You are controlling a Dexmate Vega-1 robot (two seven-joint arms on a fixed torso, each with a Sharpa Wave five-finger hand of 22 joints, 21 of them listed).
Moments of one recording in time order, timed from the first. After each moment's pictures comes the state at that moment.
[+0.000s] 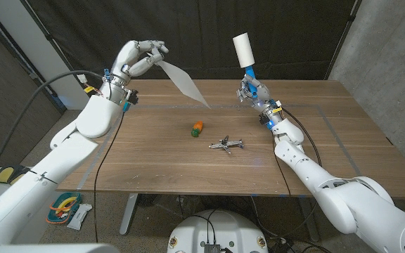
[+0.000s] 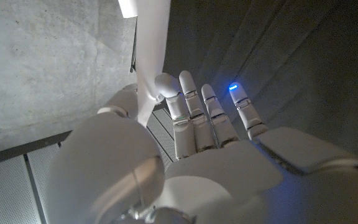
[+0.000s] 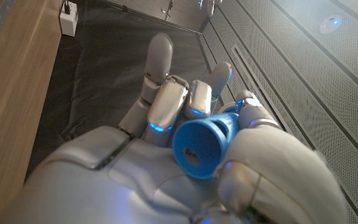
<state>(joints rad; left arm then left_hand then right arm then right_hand) 1.06 0.78 0.10 -1.94 -0.13 -0.40 0.22 0.75 -0.10 0.86 -0.14 1.14 1.01 0.12 1.03 0.95 0.70 -0.09 0.41 0.64 0.41 -0.04 0.23 0.34 -0.08 0.19 1.12 0.19 -0.61 -0.18 -0.32 -0.83 0.92 0.67 0.97 0.63 0.13 0.53 -0.14 0.19 0.92 0.05 1.02 0.59 1.27 -0.05 1.42 1.23 1.29 -0.20 1.56 1.24 0.94 -0.14 1.50 0.18</state>
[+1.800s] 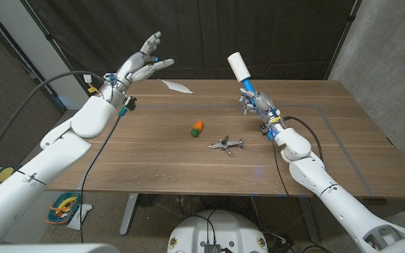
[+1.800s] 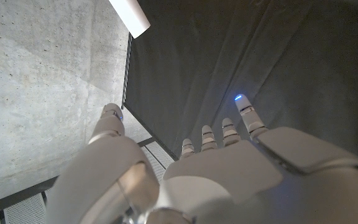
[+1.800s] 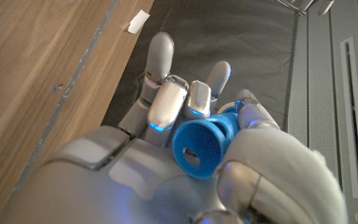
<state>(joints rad) 1.10 0.86 0.08 -2.00 -0.05 -0.20 0.14 0.46 -0.08 0.36 -0.11 0.18 -0.15 -0.15 0.18 0.18 -0.09 0.00 0.19 0.26 -0.09 0.13 0.19 0.20 -0.17 0.21 0.86 0.18 -0.96 -0.44 -0.36 -1.53 0.39 0.36 0.03 0.63 0.13 0.54 -0.16 0.18 0.90 0.07 1.01 0.54 1.27 -0.05 1.44 1.23 1.29 -0.19 1.56 1.24 0.95 -0.14 1.49 0.17</state>
